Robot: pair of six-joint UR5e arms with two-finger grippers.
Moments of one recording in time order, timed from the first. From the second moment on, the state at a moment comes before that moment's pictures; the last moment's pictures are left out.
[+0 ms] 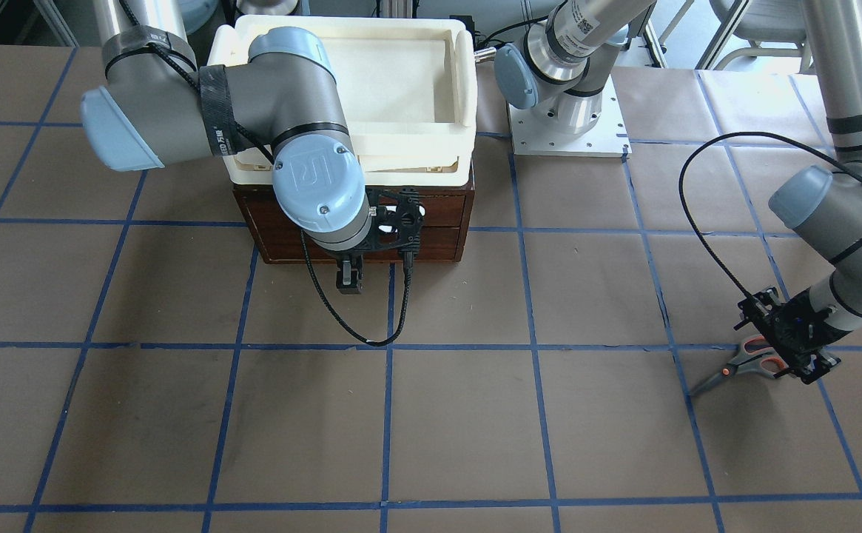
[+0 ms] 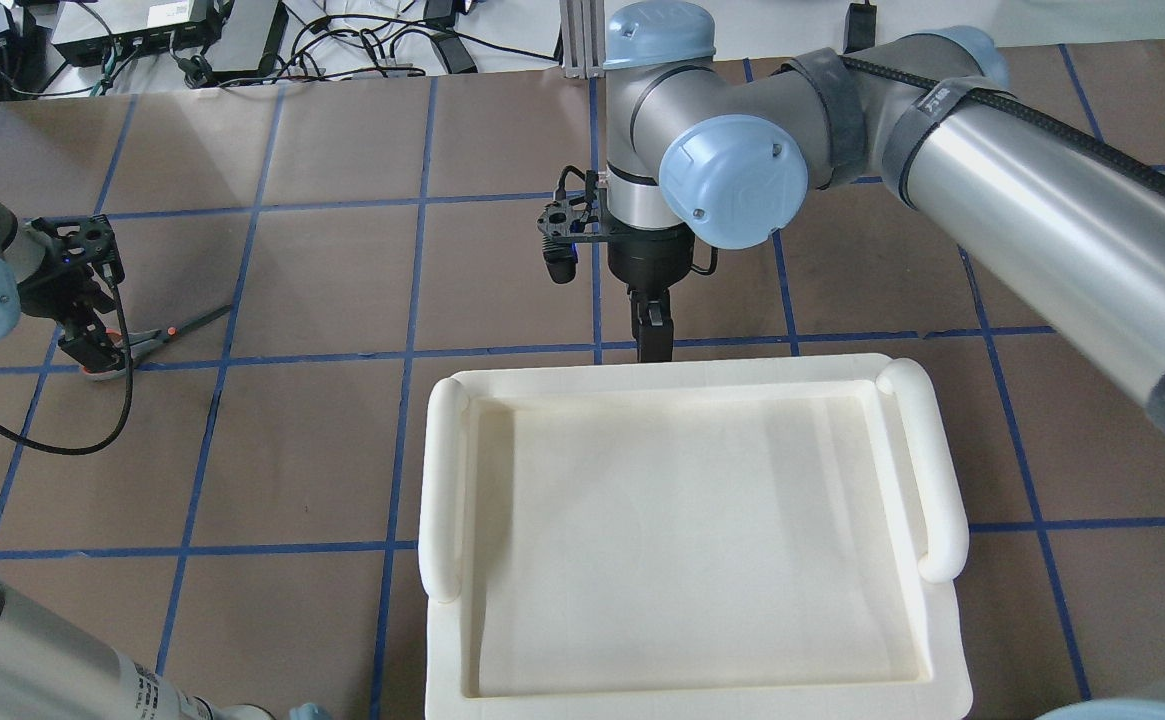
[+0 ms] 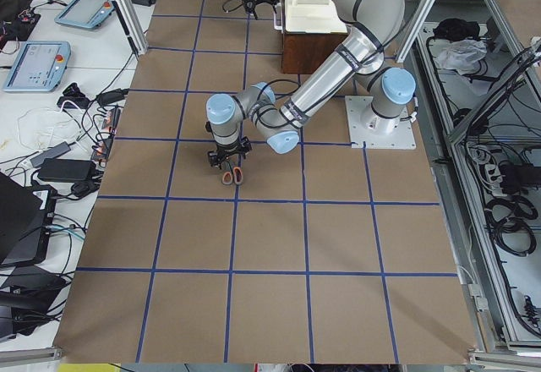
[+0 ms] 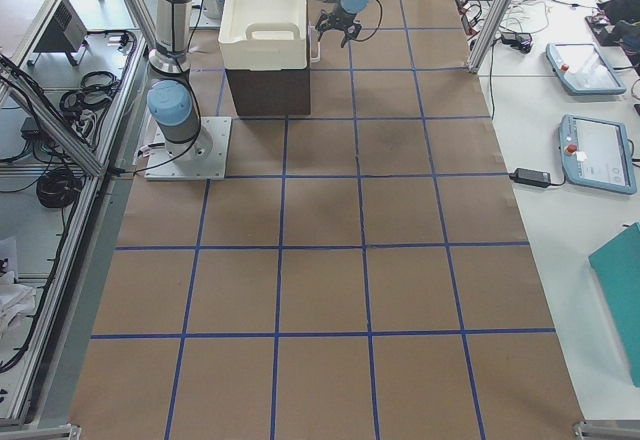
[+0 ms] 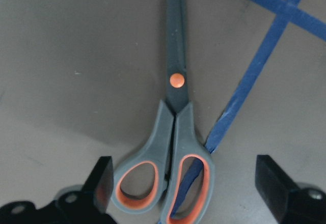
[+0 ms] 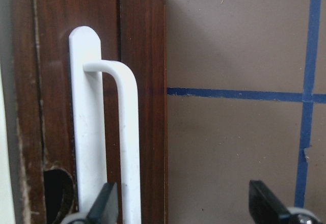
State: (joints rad) left arm -0.99 -2.05 -1.75 -0.91 1.58 1.68; right arm 1.87 -1.20 1.51 -1.54 -1.44 -1.30
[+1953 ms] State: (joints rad) left arm -1.00 -2.10 -1.73 -0.87 1.53 1.73; right arm 1.87 -1.18 1.55 -1.57 -1.47 -1.31
